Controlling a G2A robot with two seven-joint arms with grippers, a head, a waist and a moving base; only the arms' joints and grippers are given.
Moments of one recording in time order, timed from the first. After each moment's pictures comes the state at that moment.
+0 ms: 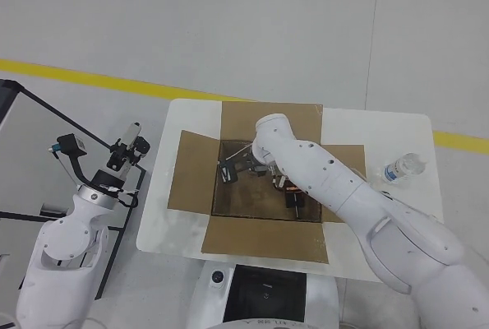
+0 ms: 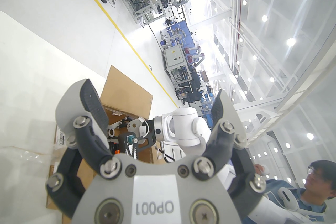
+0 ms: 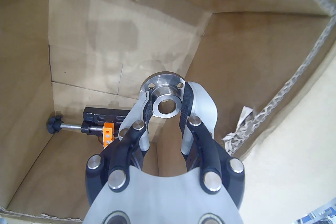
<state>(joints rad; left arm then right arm) 1.80 -1.13 -1.81 -2.02 -0.14 -0.17 -0.35 -0.49 -1.57 0.43 -0.94 -1.42 -0.96 0.85</state>
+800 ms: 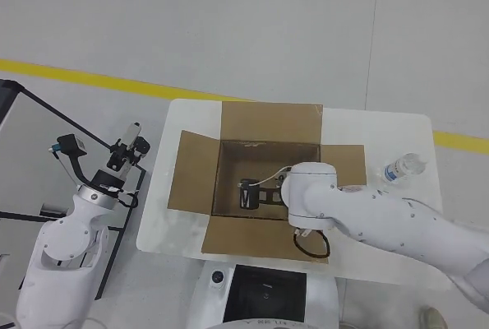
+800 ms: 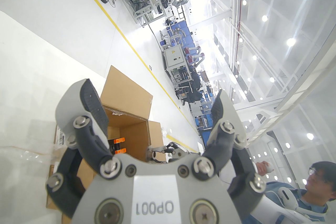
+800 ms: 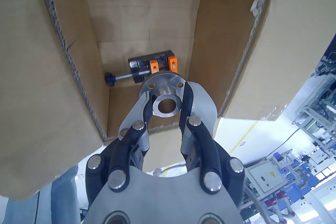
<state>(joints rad) 1.80 -1.13 -1.81 -2.02 -0.14 -0.17 -0.35 -0.51 -1.04 0.28 -1.94 -0.96 -0.29 1.53</state>
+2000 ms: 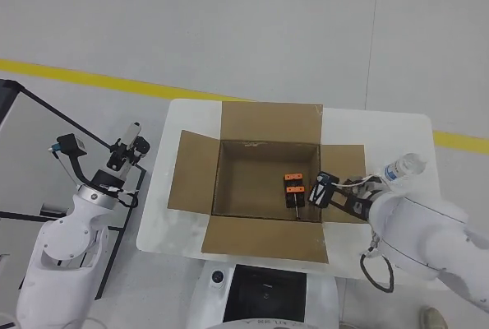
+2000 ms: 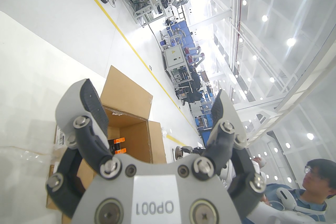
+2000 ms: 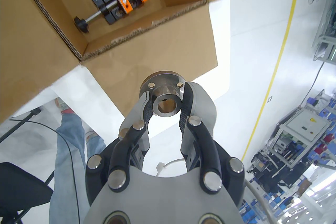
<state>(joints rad) 1.80 -1.13 -1.81 -2.02 -0.14 -0.17 -0.35 -0.95 -0.60 0.80 -2.35 -1.04 -0.16 1.54</state>
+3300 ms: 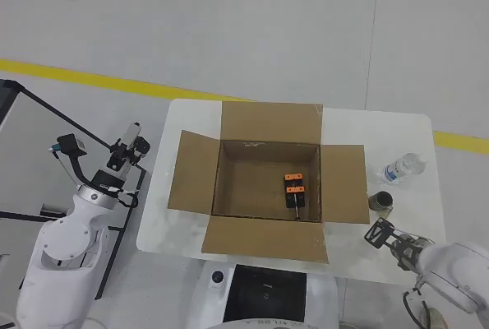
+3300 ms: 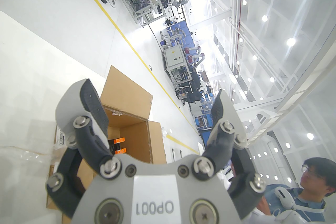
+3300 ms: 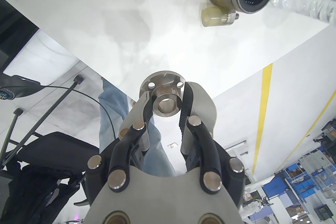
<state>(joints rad) 1.80 -1.13 -1.81 -2.02 -0.14 -0.17 -0.35 -1.92 -0.42 1.43 -2.16 -1.10 -0.14 1.13</state>
